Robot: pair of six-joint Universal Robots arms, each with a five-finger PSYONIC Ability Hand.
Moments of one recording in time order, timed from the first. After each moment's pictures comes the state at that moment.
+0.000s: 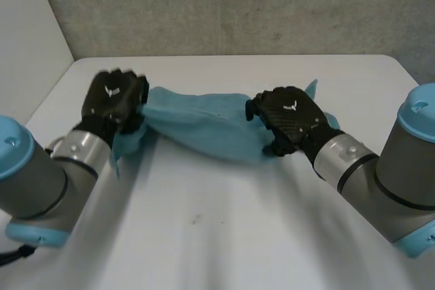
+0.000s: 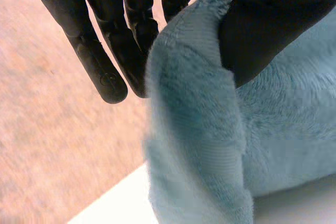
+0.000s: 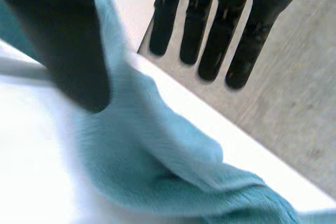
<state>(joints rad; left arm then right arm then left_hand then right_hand) 4.37 -1.84 -1.83 3.76 -1.41 3.40 2.01 -1.28 1.64 -0.23 1.21 2.90 1.14 1.20 1.19 1.19 0.95 0.60 0.75 0.76 0.76 0.58</state>
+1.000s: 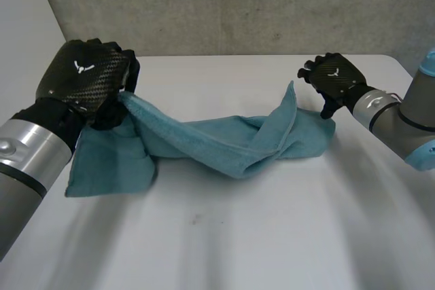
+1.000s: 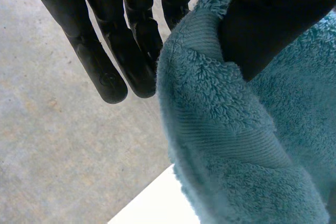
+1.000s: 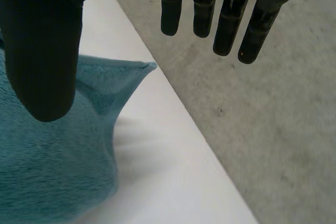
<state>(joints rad) 4.32 -1.43 -1.81 3.33 -1.41 3.44 1.73 -0.83 1.09 -0.15 1.06 2.51 1.14 1.20 1.19 1.20 0.95 0.31 0.35 0.36 0.36 0.18</state>
